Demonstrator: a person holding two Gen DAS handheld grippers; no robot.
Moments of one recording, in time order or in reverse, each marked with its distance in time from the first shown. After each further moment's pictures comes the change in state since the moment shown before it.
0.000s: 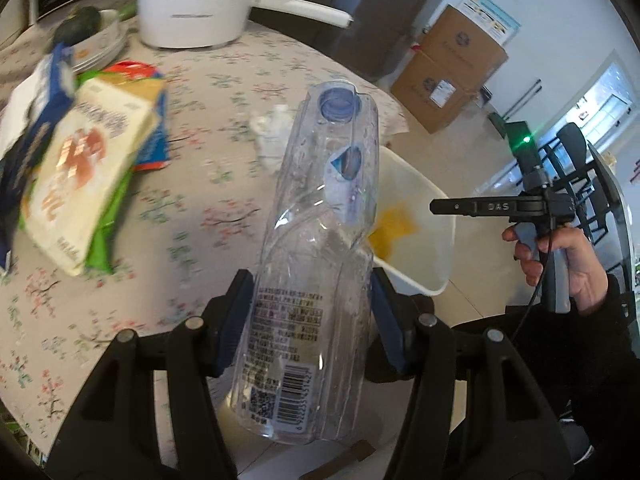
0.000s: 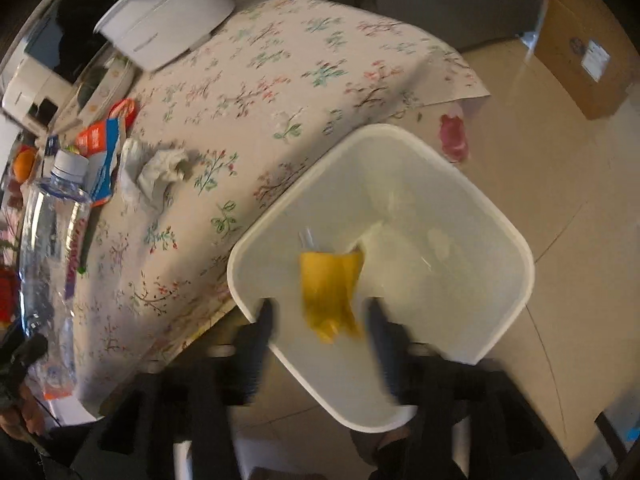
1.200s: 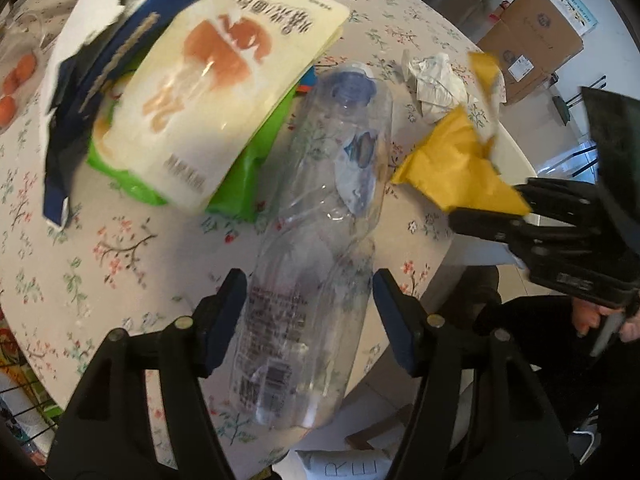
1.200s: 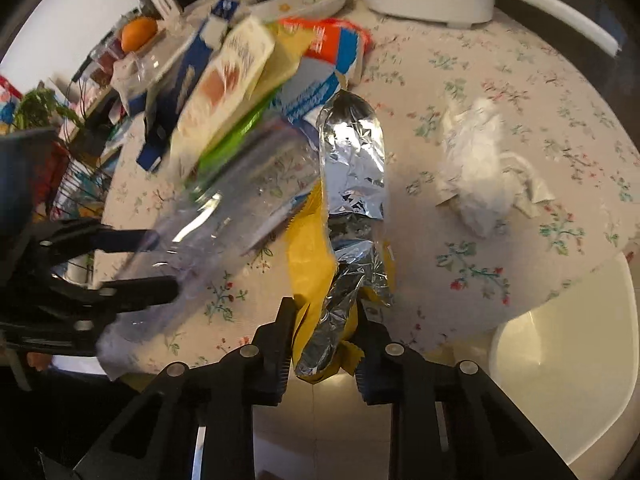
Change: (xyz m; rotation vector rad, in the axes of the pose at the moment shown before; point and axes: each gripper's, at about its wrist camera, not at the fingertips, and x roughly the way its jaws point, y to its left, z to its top) left arm 0.013 0.098 -0.011 -0.124 0.199 0.190; right arm 0.049 0.222 -0.014 -0.445 0.034 0.188
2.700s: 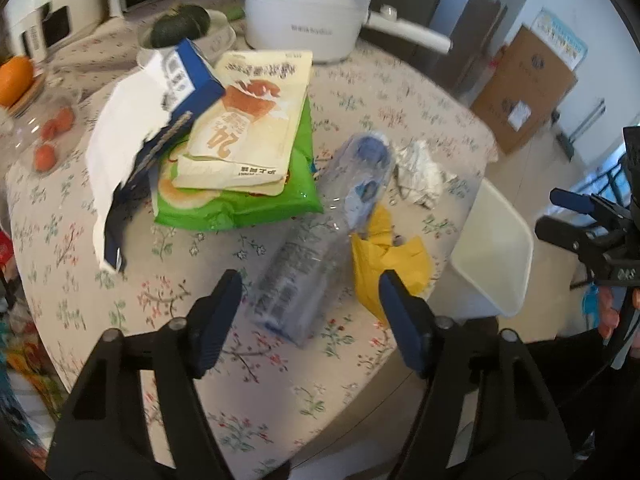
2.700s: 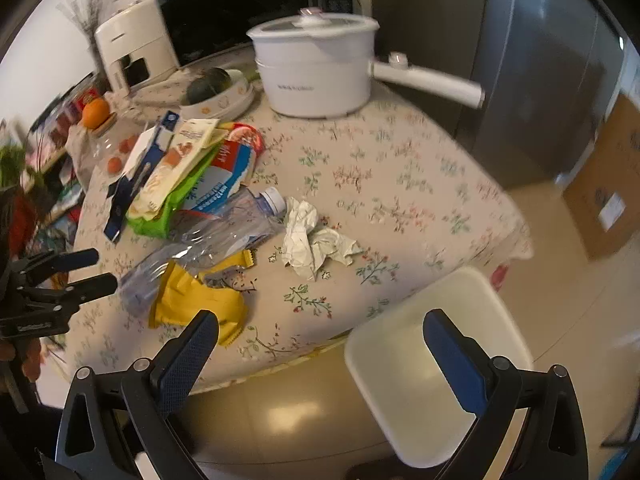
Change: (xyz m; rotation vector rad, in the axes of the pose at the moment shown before) left arm -0.048 -0.019 0.020 -0.005 -0.198 0.061; right arm -0.104 -0.046 -0.012 0.118 -0.189 -0.214
